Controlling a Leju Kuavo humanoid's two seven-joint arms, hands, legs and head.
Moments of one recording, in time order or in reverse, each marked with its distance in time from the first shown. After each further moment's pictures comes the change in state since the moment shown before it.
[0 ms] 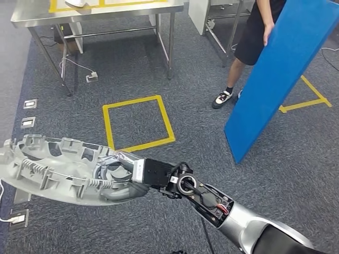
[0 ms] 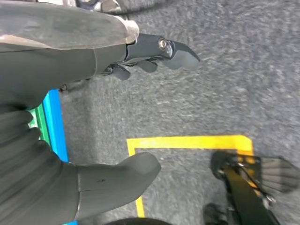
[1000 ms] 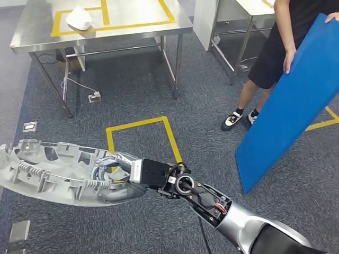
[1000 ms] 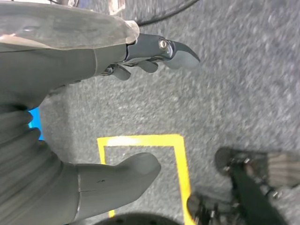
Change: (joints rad) left arm -0.004 -0.003 0.000 0.000 -0.001 0.000 0.000; right arm 0.001 0.001 -0.002 0.006 0.004 0.000 -0.001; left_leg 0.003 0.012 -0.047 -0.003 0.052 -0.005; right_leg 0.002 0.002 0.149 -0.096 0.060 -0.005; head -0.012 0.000
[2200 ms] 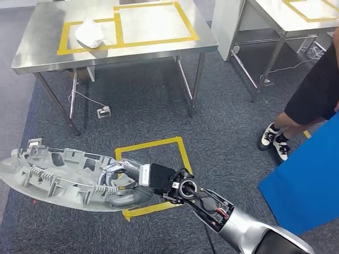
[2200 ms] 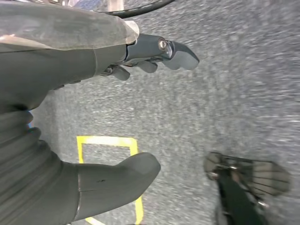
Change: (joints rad) left arm 0.006 0.027 0.002 0.001 0.015 0.011 -0.002; right arm 0.028 0.007 -0.003 0.073 -0.007 0.044 -0.076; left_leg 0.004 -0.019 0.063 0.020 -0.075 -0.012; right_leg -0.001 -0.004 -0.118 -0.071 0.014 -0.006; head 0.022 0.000
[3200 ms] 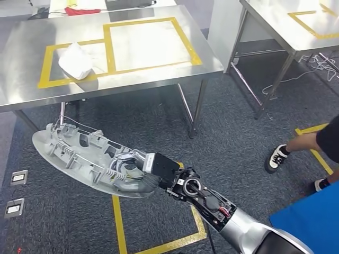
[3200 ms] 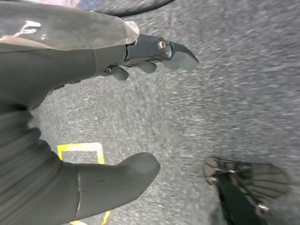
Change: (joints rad) left arm 0.000 0.010 0.001 0.002 -0.033 -0.010 -0.024; right arm 0.034 0.000 -0.079 0.018 0.004 -0.081 0.056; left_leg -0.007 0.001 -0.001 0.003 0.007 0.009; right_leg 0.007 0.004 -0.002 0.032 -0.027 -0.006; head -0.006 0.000
